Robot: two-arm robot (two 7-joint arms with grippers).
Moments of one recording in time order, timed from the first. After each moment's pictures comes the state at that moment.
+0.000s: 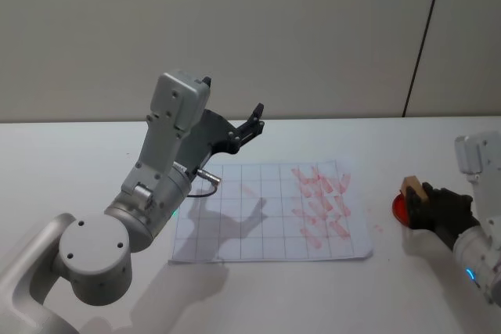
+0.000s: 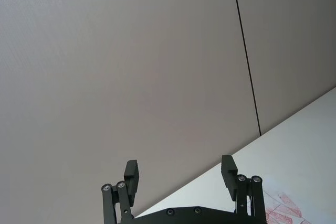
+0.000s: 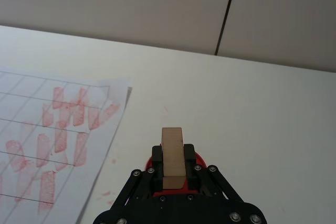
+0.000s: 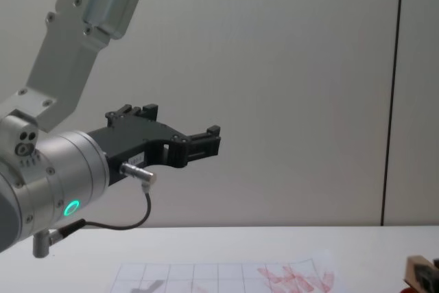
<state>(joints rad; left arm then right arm) -0.24 0.38 0.45 -1.63 -0.20 0.01 -0.01 0.03 0.25 -0.22 -1.59 0.17 0.36 0.00</state>
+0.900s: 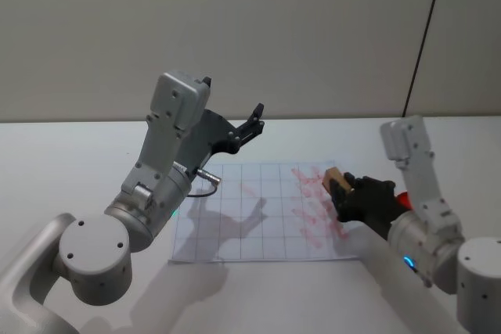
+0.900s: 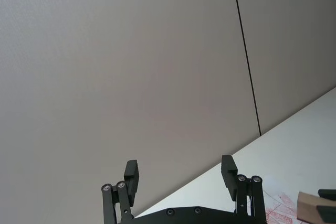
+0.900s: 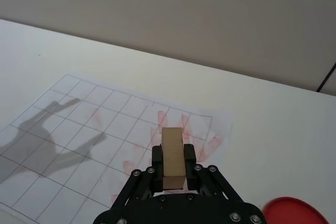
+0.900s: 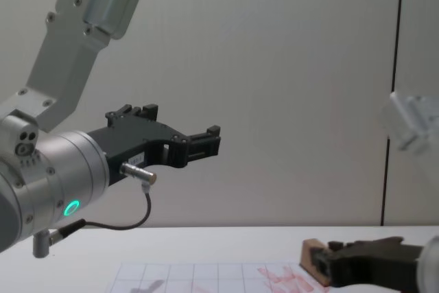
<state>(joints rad) -0.24 0.38 0.45 -1.63 -0.20 0.01 -0.01 0.11 0.15 -0.30 -1.57 0.11 0.38 0.16</state>
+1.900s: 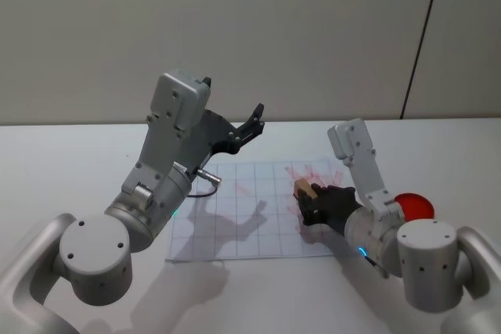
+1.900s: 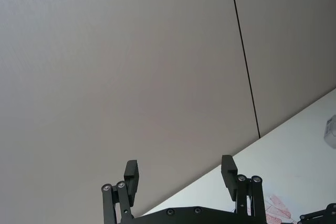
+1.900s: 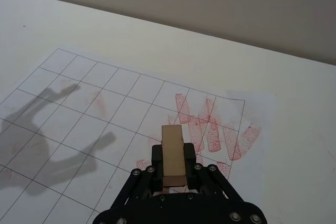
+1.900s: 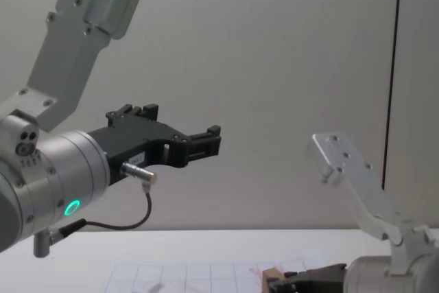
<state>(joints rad) -0.24 0.38 0.45 -1.63 -0.20 0.01 -0.01 0.26 0.03 -0.35 -1.31 0.04 0.43 0.16</state>
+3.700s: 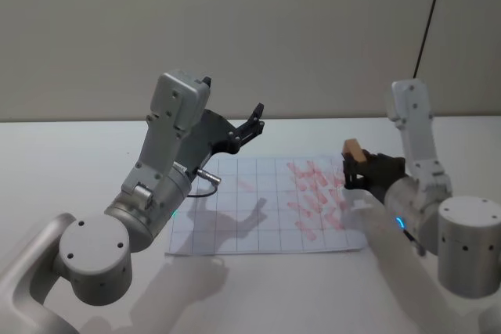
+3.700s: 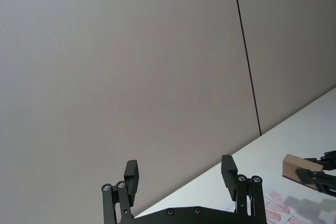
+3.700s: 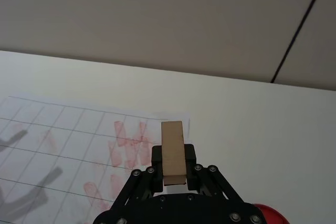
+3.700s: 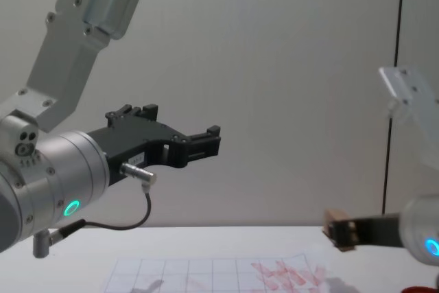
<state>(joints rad) -0.24 0.38 0.45 -1.63 -0.20 0.01 -0.01 0.22 0.06 -0.28 -1.53 0.12 0.55 -0.02</state>
